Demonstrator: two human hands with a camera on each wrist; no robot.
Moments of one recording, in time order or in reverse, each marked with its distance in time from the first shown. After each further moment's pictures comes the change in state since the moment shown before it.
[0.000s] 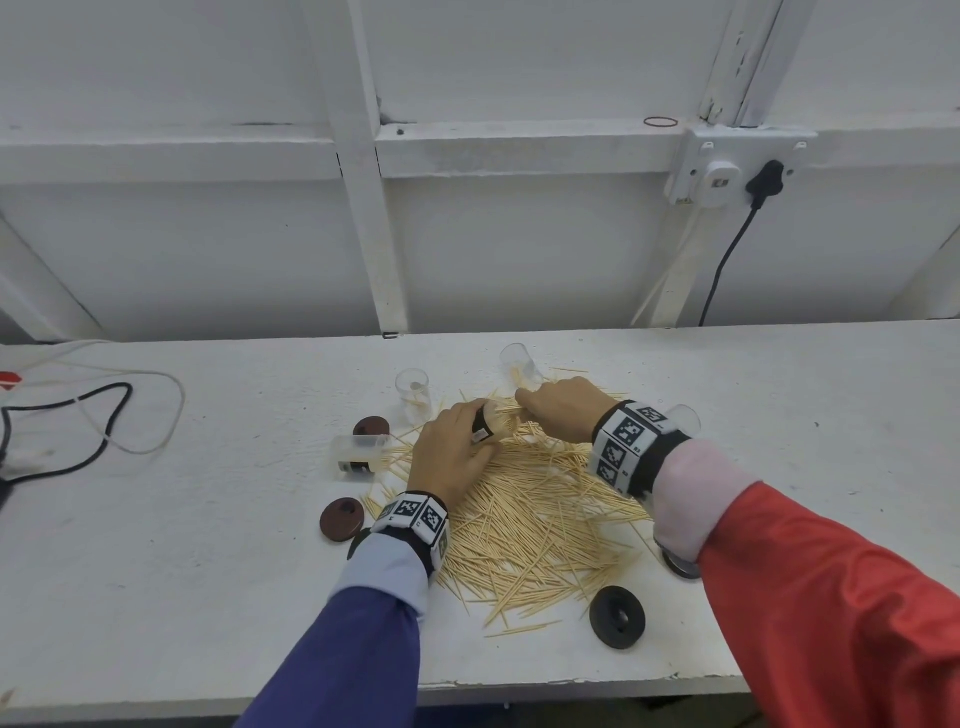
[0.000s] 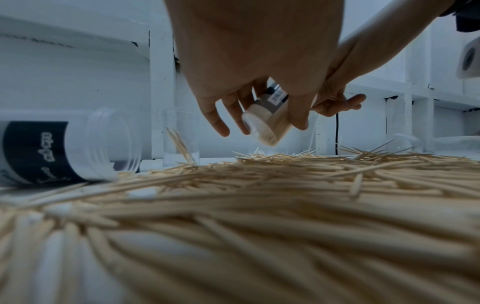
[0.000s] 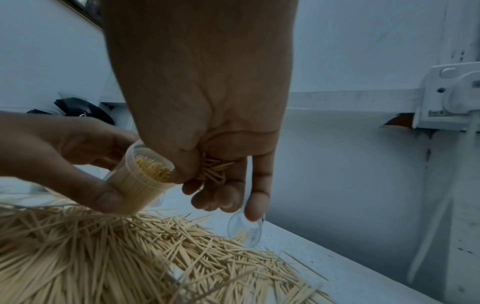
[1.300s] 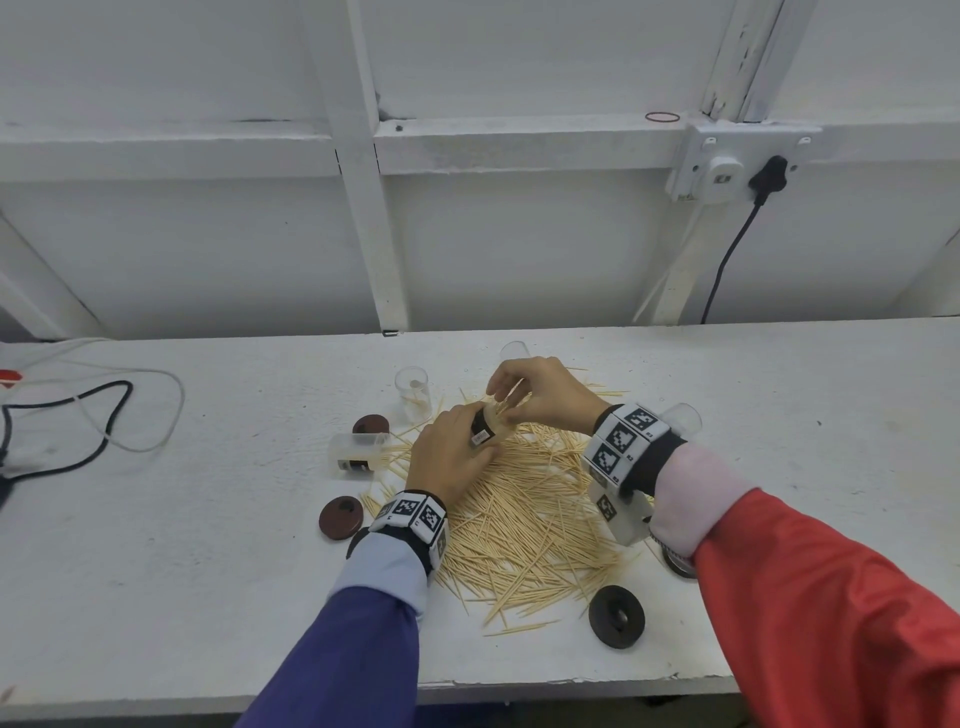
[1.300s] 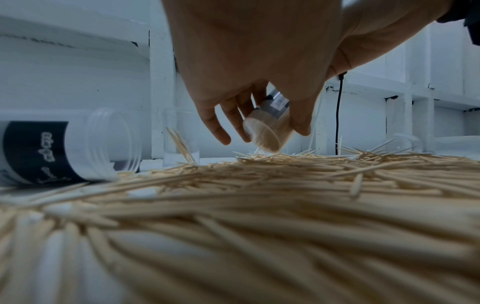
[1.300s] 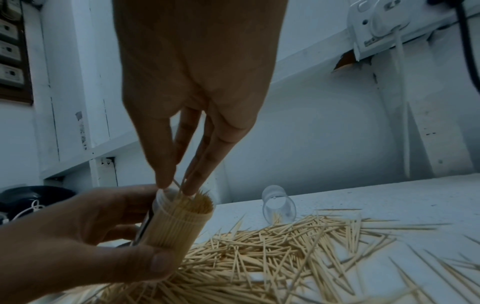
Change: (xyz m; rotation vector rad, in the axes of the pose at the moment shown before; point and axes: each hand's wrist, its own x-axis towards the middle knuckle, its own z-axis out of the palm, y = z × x) left_hand 0.001 0.005 -0.003 0.000 -0.064 -0.068; right_hand 0.007 -0.004 -0.002 1.029 0.285 0.002
